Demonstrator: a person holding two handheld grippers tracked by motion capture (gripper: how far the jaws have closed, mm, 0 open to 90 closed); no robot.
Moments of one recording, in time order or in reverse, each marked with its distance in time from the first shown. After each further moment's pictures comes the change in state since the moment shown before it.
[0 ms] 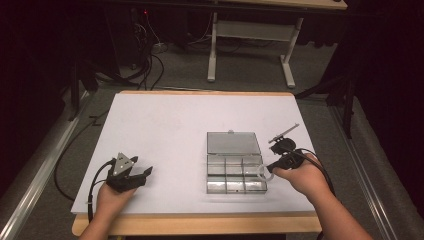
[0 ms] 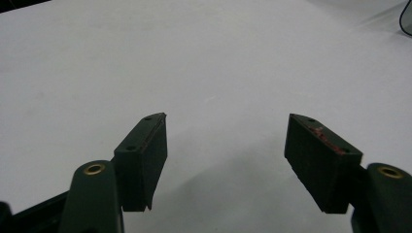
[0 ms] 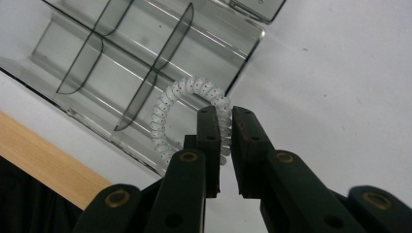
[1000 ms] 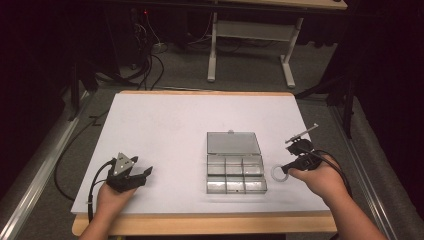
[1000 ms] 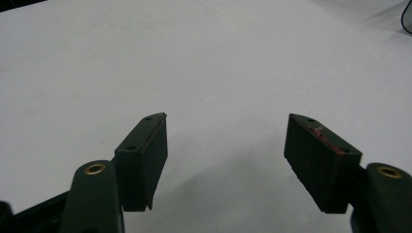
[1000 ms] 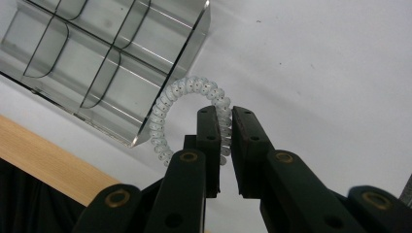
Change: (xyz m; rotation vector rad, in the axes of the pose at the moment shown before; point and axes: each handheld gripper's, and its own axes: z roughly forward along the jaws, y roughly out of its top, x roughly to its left) left arm 0.000 0.000 0.000 0.003 0.001 -0.001; right arm -0.028 -0.023 -0.017 0.000 -0.026 0.056
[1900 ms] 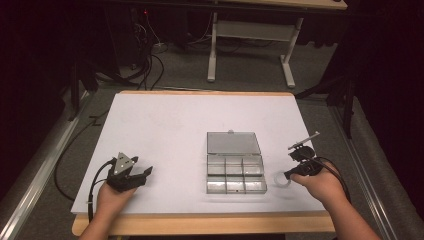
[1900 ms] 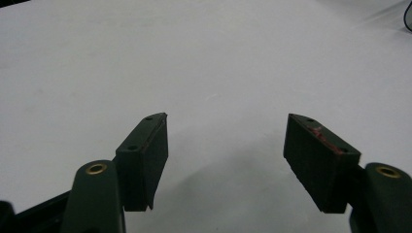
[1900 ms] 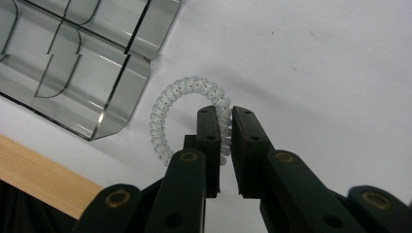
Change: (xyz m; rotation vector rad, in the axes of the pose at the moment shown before) left arm 0.000 0.001 0.001 0.012 -0.001 -0.002; right arm -0.017 -0.016 0.026 0.023 -0.001 0.044
